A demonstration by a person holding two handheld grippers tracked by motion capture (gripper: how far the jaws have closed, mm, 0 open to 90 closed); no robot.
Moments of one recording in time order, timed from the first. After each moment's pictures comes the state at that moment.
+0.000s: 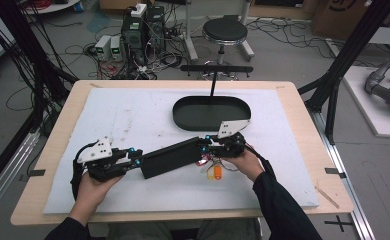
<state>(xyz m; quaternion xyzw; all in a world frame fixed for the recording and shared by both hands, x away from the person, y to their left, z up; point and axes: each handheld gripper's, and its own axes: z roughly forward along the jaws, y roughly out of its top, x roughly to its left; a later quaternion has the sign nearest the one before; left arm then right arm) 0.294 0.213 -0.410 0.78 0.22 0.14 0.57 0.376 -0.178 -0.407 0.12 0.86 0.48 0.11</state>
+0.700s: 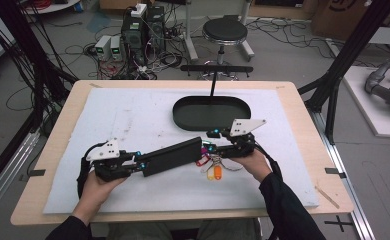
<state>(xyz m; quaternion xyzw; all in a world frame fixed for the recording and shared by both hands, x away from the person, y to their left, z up) 0.305 0.205 -0.418 0.80 0.19 0.11 0.56 0.368 -0.202 -0.393 0.12 0.83 0.53 0.11</state>
